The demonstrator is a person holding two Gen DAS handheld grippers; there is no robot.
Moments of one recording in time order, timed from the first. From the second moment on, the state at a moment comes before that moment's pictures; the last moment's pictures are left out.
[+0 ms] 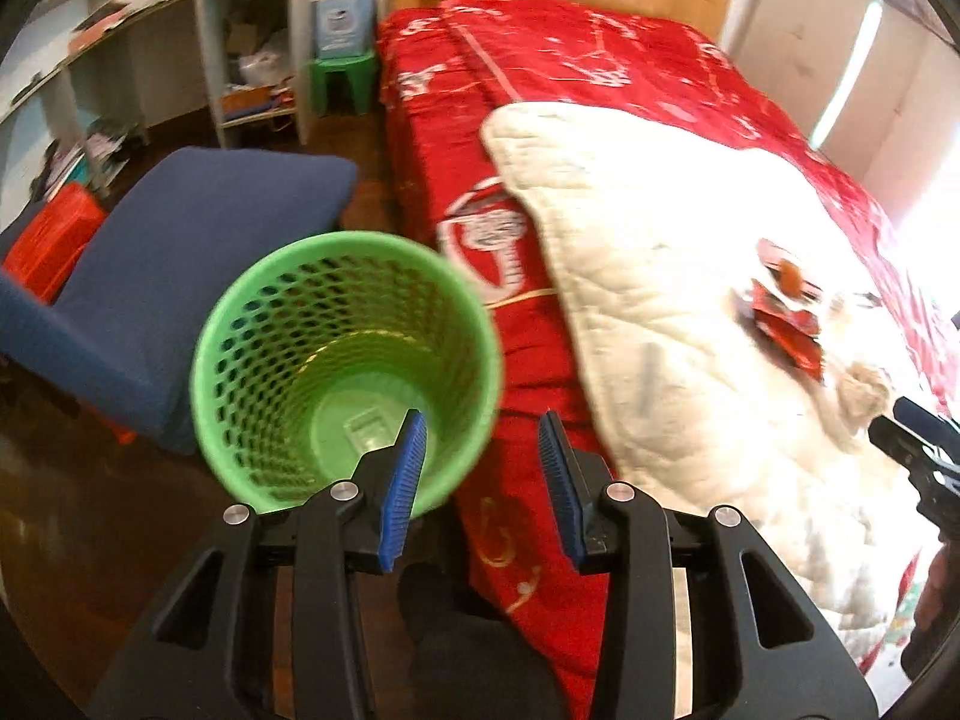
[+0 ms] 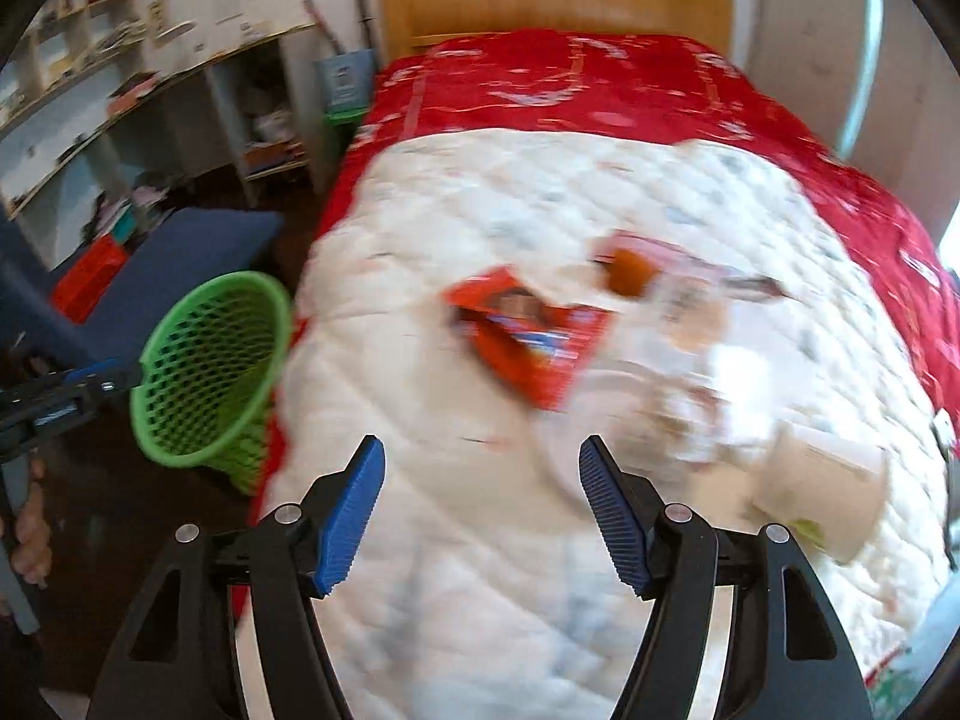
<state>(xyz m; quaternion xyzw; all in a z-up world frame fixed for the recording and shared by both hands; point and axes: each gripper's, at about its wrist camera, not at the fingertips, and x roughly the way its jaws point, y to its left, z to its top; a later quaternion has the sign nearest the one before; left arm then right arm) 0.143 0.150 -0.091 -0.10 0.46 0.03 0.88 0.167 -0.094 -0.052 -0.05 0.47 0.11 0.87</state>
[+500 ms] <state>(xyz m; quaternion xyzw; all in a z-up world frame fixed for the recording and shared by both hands) 0.180 0.063 -0.075 -0.09 0.47 -0.05 0.88 0.193 -0.171 -0.072 -0.03 0.49 0.05 0.87</state>
